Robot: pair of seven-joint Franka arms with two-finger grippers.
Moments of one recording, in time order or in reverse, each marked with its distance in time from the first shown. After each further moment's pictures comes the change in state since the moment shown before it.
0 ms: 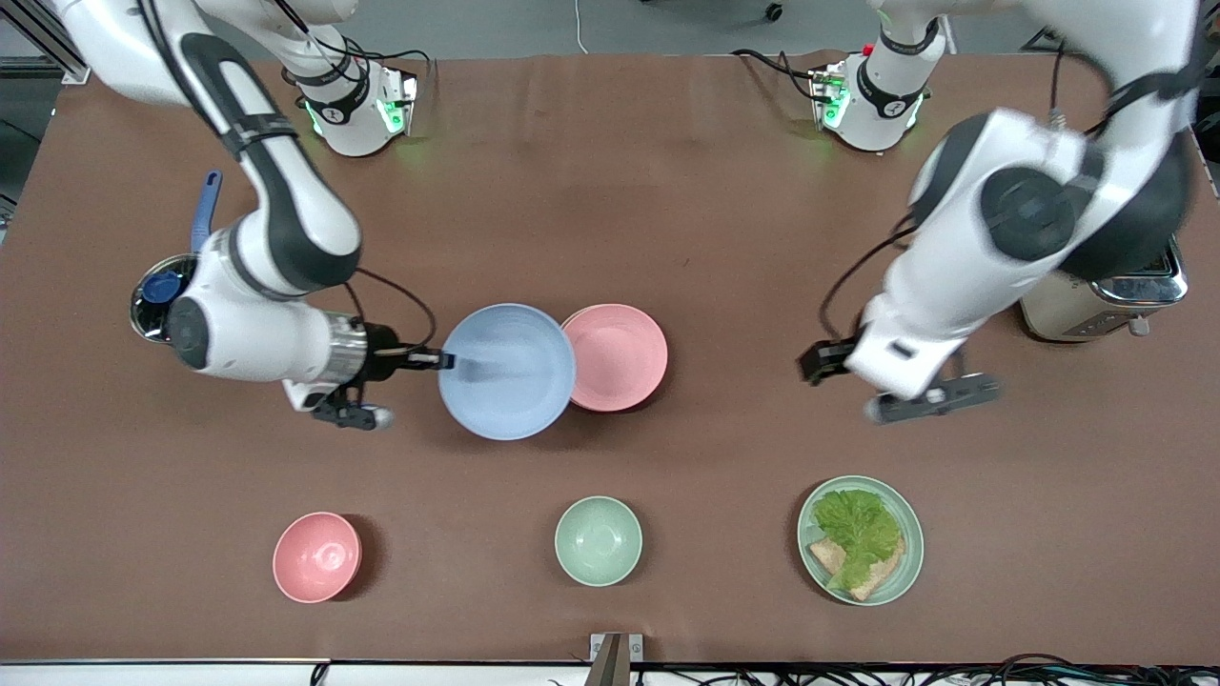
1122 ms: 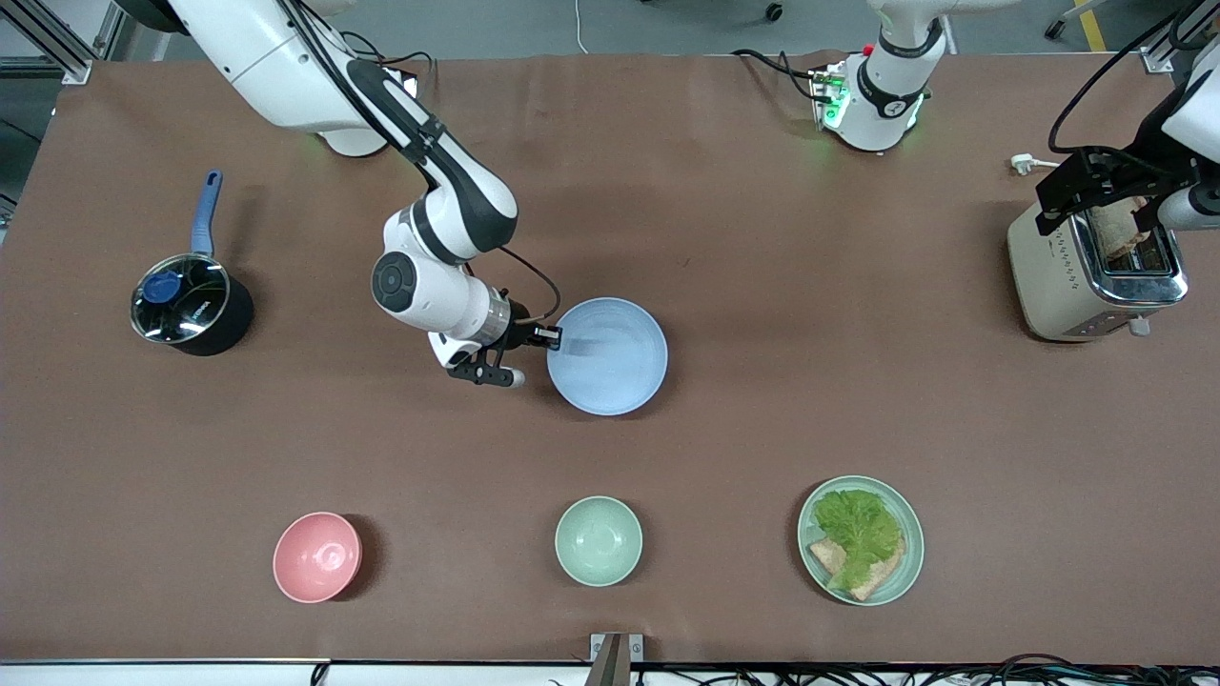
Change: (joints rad) left arm -0.030 -0.369 0.323 -0.092 -0.162 -0.268 0.461; right arm 0.238 0.113 0.003 -0.170 -0.001 0.465 0.149
